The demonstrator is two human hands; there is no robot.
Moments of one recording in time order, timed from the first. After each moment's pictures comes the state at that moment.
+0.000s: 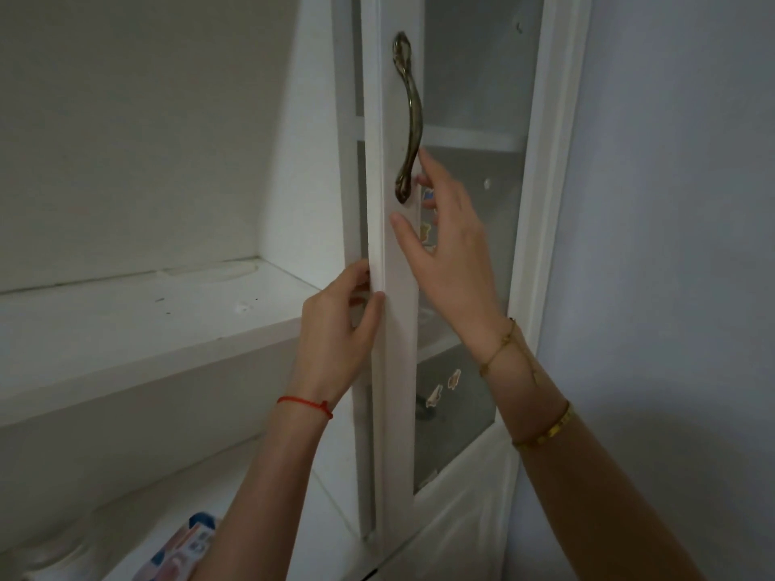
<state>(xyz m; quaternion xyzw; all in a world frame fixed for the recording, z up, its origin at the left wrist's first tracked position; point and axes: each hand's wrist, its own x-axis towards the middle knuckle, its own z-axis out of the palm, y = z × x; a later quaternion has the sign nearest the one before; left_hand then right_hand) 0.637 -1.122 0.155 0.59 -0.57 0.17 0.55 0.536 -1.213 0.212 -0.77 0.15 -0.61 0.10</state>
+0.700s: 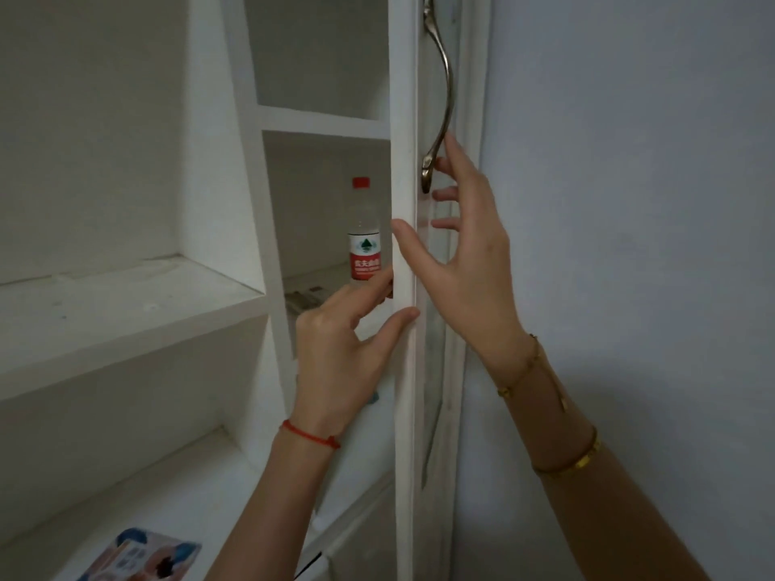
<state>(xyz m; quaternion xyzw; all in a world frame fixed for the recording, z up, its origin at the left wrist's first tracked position) 0.544 -1.124 0.140 0.47 -0.62 0.18 0.61 0.430 -1.196 0.199 -0.74 0.17 -0.65 0.09</state>
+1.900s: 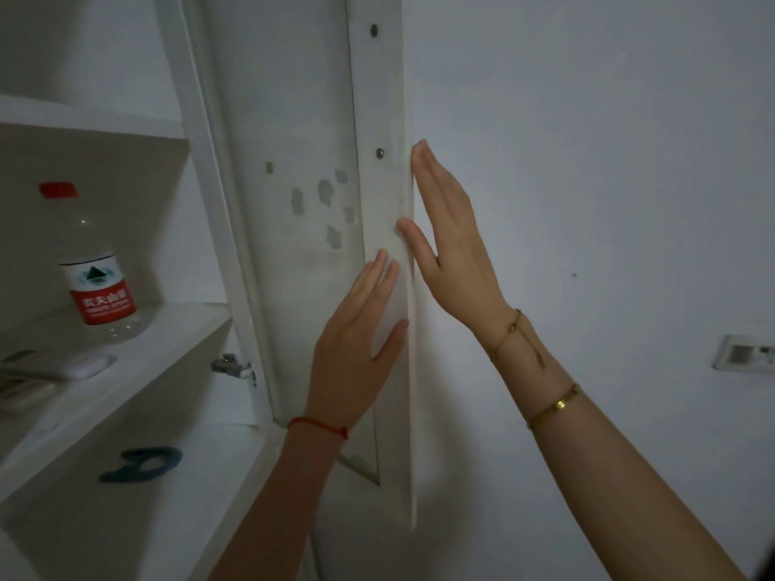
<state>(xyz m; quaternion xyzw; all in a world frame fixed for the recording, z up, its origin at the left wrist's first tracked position) 0.390 -1.238 0.103 0.31 -0.80 0.08 0.52 0.242 -1.239 0.186 -0.71 0.40 -0.53 -0.23</state>
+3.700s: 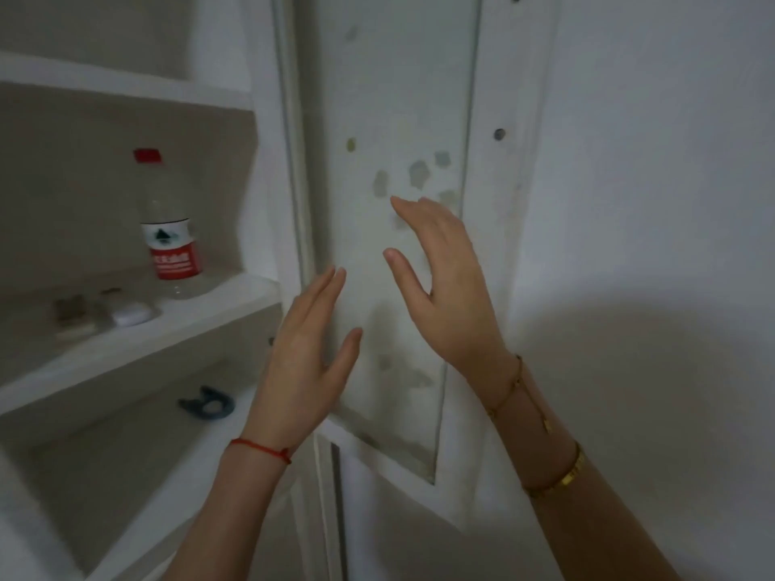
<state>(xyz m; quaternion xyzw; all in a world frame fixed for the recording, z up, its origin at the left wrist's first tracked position) 0.376 -1.296 0.096 0.56 -0.66 0.09 0.49 0.223 -1.375 0.151 -0.78 0.22 -0.58 -0.05</state>
